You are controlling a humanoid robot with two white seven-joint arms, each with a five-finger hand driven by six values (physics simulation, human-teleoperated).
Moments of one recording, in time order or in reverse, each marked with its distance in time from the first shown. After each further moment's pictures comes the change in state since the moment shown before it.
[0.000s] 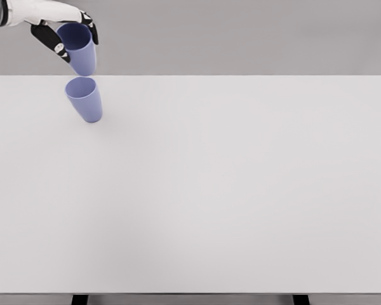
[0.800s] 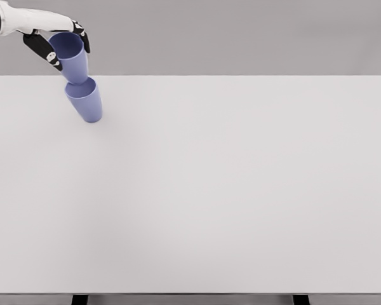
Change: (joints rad) left arm 0.026 0.031 -0.005 -0.003 0.001 -0.003 0.000; right arm 0.000 0.000 0.000 0.000 0.000 0.000 0.000
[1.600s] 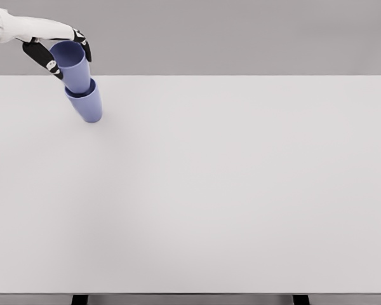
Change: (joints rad) left arm -0.011 0.053 -0.066 -0.090 0.074 0.000 0.000; right arm 0.000 0.000 0.000 0.000 0.000 0.000 0.000
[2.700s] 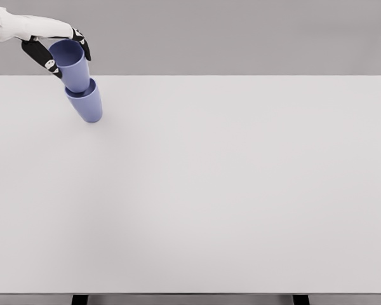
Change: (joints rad) left arm 0.002 -0.001 0.011 0.005 -0.004 0.002 0.001; right arm 0.000 0.000 0.000 0.000 0.000 0.000 0.000
